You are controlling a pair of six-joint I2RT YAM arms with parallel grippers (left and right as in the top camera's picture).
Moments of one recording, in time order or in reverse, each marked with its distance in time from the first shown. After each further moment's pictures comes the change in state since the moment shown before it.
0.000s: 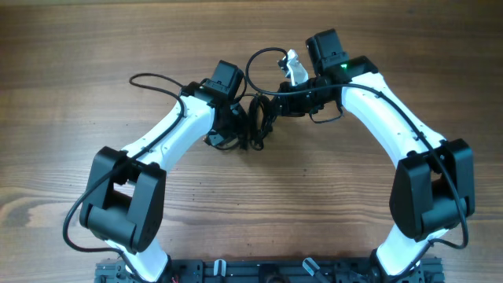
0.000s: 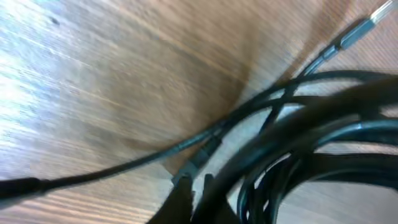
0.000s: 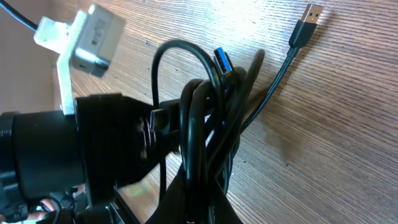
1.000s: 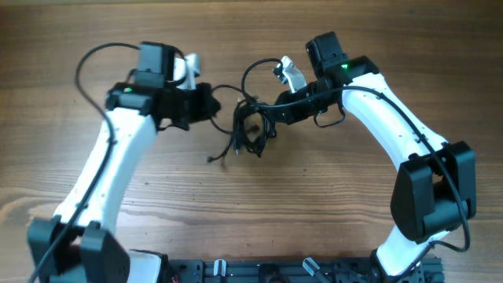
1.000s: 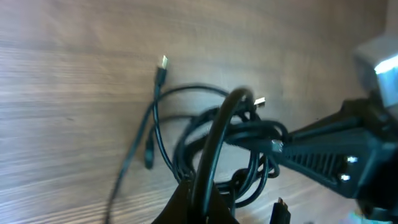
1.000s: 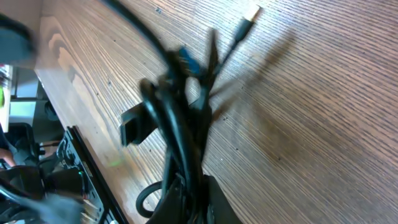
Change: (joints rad) left arm 0.234 -0.290 0.000 -0.032 0.339 0.576; right arm 0.004 -0.013 0.000 -0.085 -0.010 -0.261
